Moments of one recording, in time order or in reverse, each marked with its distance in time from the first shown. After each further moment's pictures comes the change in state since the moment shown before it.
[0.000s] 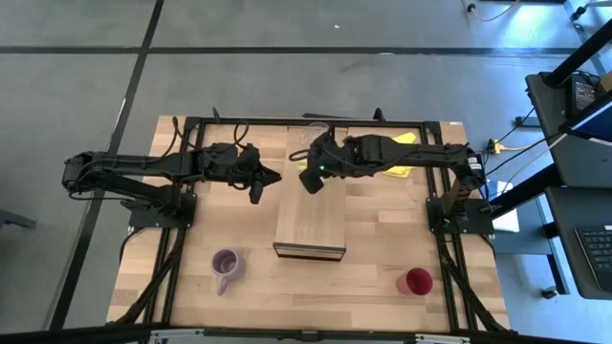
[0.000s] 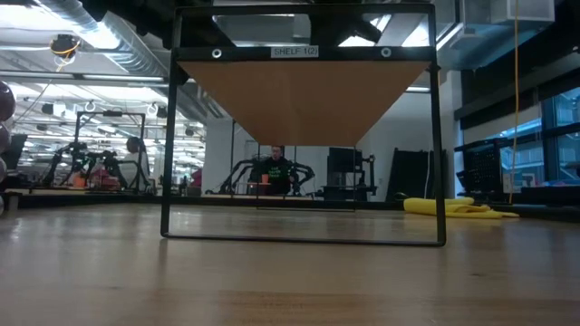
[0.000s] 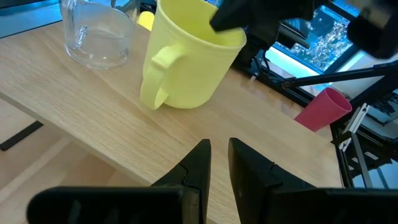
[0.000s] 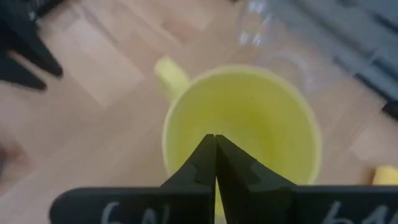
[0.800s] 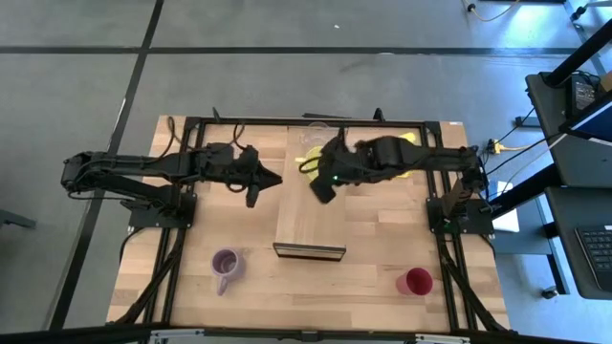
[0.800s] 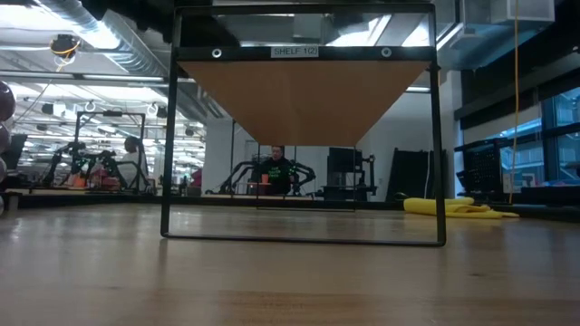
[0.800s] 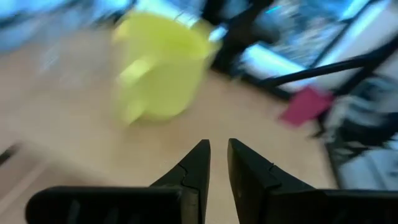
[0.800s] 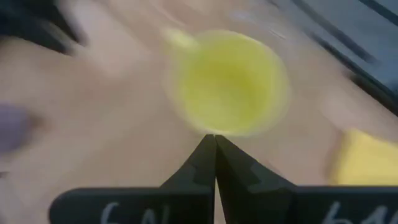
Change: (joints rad) left arm -0.017 -0.016 0.000 0.038 0.054 0.074; right arm 0.088 -0.003 0.201 -0.279 -0.006 0.092
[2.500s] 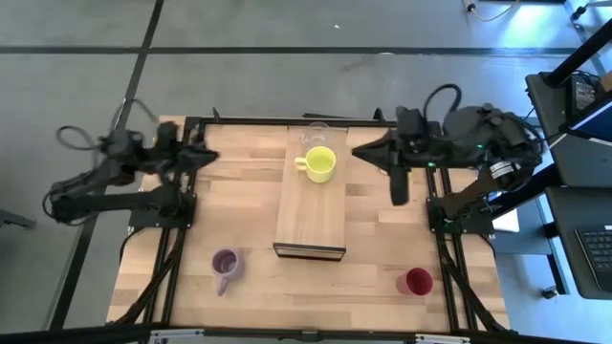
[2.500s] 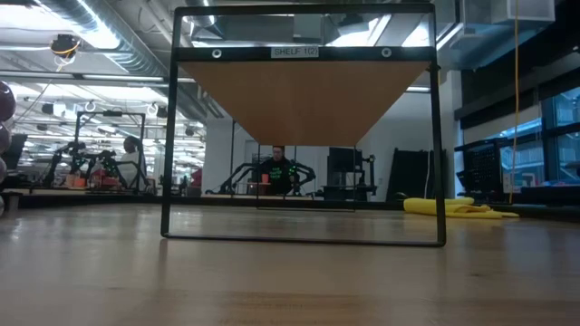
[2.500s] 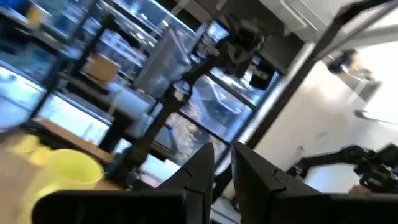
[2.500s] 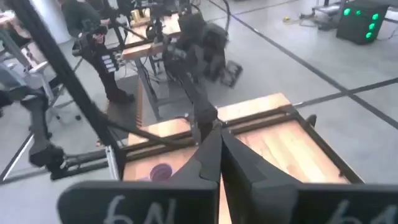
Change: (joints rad) left arm 0.155 -0.575 0.001 0.049 0.247 -0.331; right arm 0.181 -0.250 0.266 0.317 -0.045 -0.484
